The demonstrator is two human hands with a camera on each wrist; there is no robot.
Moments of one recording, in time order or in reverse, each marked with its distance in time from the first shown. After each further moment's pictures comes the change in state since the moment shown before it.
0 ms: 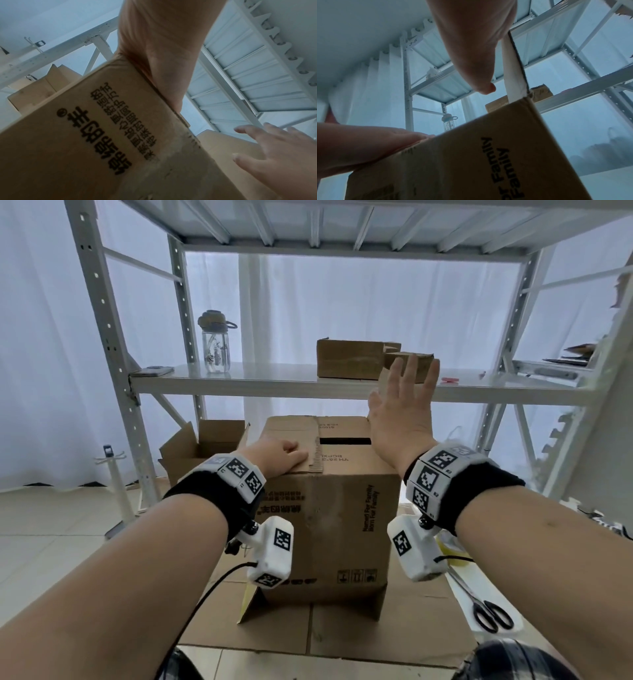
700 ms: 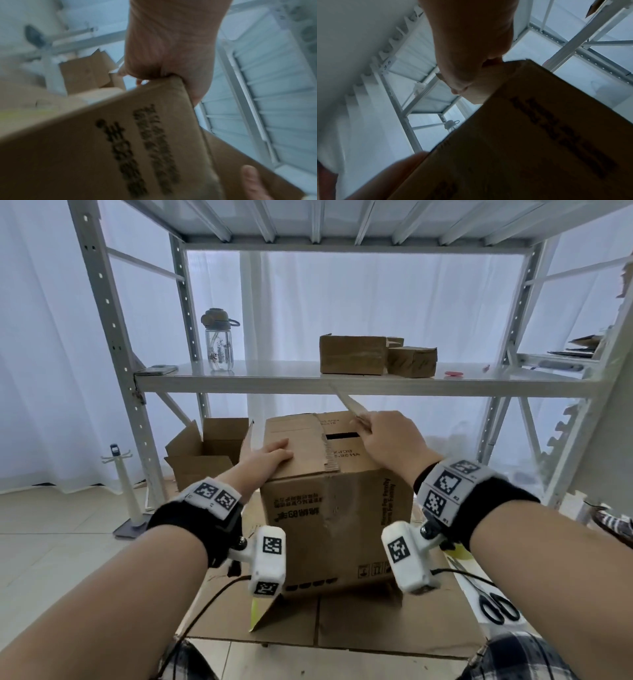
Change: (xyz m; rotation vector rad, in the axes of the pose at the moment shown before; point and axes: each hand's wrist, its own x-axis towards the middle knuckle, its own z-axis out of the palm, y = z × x) left_hand -0.021 -0.023 0.024 -0.899 0.048 -0.086; right_hand -0.013 -0.013 0.014 1.001 -0.107 -0.046
